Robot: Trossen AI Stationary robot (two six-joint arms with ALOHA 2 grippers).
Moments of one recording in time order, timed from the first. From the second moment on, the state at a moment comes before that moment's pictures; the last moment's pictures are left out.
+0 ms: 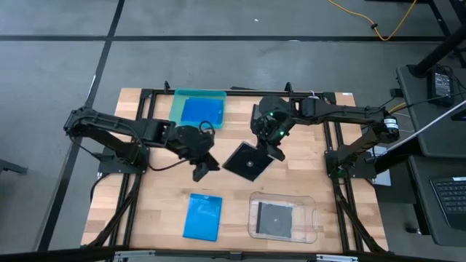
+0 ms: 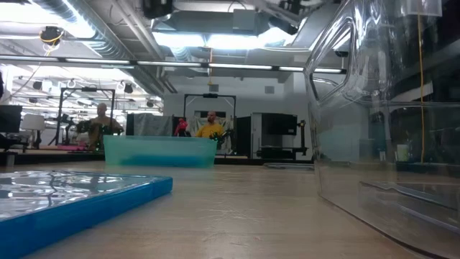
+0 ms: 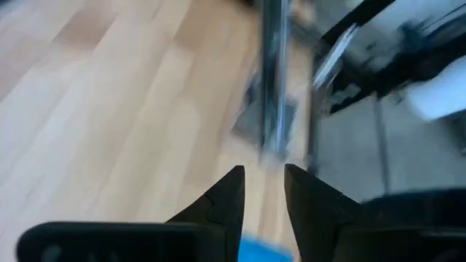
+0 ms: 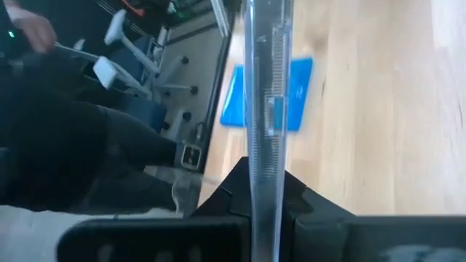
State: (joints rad) left arm -0.15 1.30 1.21 -0.55 0.10 -0.64; right arm -0.11 1.53 1.47 -0.76 -0.69 0.17
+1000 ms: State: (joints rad) left arm -0.19 1.13 1.21 -0.74 -0.24 -0.60; right arm 0.30 1.55 1.45 -0.98 -0.55 0.50
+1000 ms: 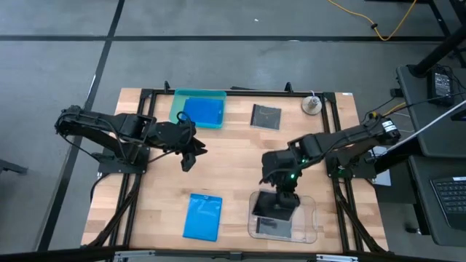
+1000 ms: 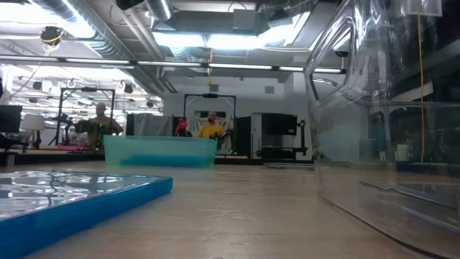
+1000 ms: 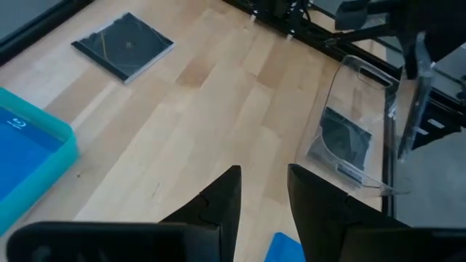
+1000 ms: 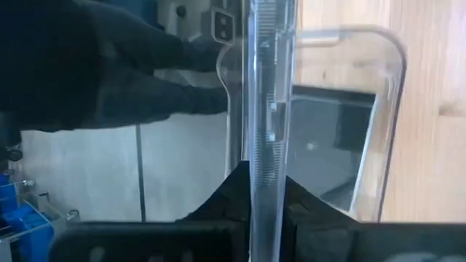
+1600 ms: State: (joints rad) left arm -0.19 1.13 1.21 -0.74 -0.22 -0.59; right arm 0.41 1.56 1.11 -0.56 -0.56 0.80
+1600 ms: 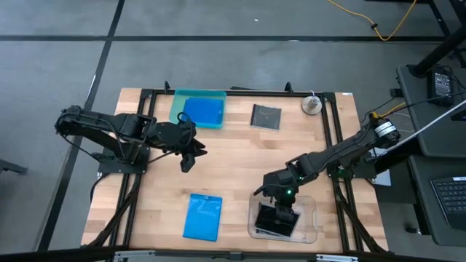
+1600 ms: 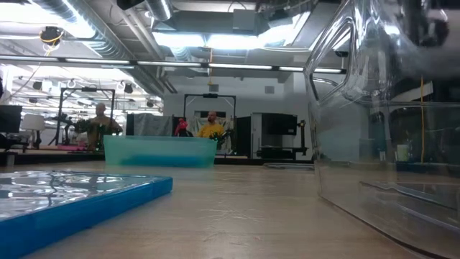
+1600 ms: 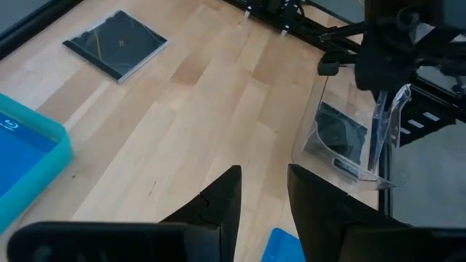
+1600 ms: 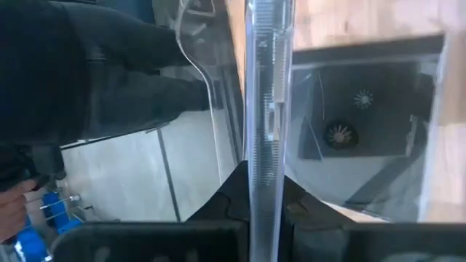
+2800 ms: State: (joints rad) left arm -0.19 1.13 1.21 -0.74 -0.27 -0.60; right arm 0.44 1.68 1.06 -0.48 -0.68 0.68
